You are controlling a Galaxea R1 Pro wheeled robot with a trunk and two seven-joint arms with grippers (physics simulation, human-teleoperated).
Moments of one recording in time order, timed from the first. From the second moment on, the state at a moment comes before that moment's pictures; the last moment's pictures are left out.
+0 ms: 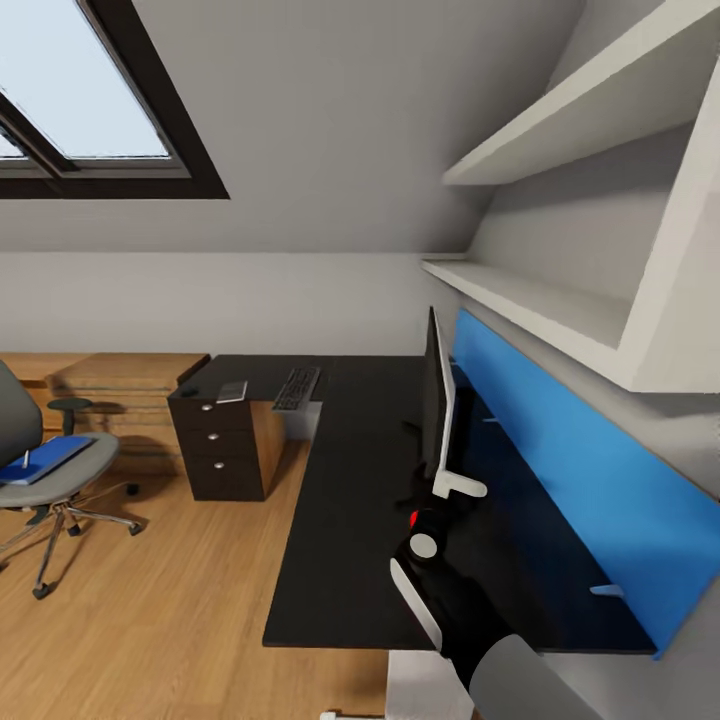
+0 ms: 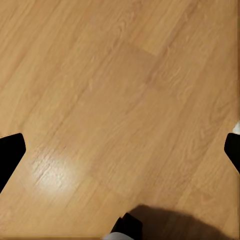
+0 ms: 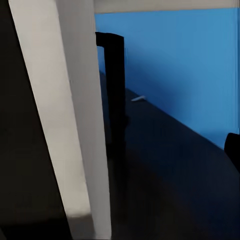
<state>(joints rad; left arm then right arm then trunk) -0.20 0.07 -0.15 -0.37 0.54 -0.09 0.36 -0.60 0.17 0.43 -0.84 -0.17 -0.14 -0.88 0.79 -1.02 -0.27</state>
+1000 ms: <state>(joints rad) -0.20 0.07 -0.15 -0.37 0.54 -0.09 0.36 -0.60 0.17 0.44 -0.84 -0.17 -0.14 -0.88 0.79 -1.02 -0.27</state>
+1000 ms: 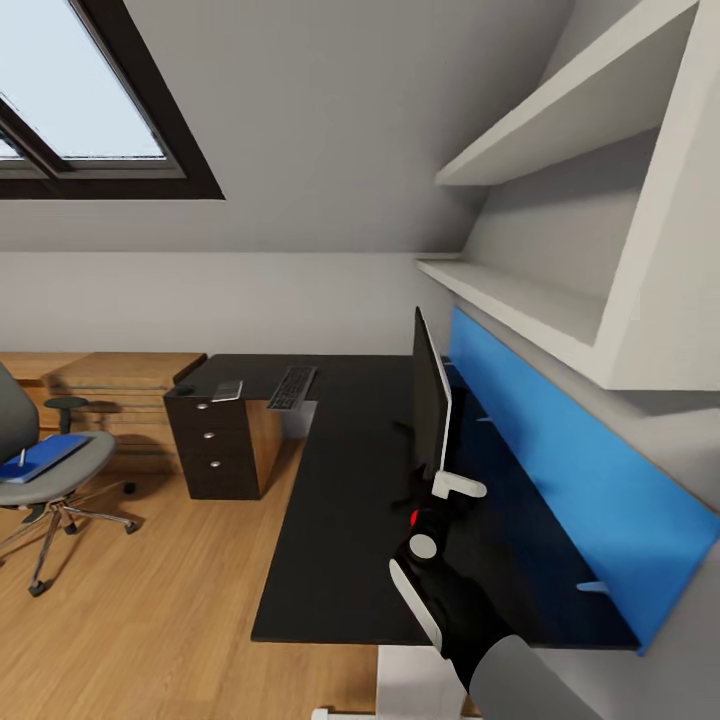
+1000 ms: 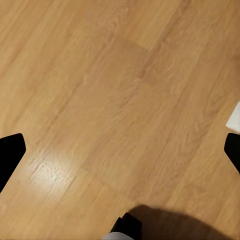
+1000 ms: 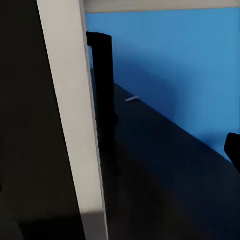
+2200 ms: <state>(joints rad) -0.20 0.07 -0.15 -0.37 0.54 -0.09 0.36 -0.60 0.17 0.45 -0.85 -0.17 -0.16 -0.81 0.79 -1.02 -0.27</state>
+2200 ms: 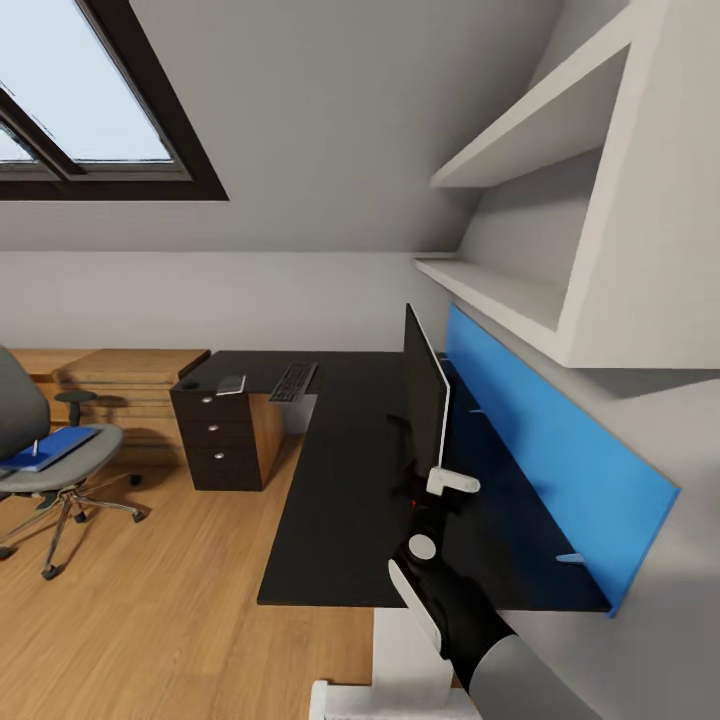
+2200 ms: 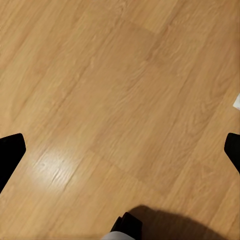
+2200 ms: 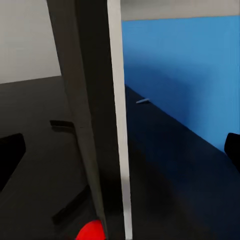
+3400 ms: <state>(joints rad) -0.20 0.07 -0.15 -0.36 0.54 -0.09 0.36 -0.60 0.17 0.45 -0.84 -0.17 -0.17 -0.79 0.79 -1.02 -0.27</state>
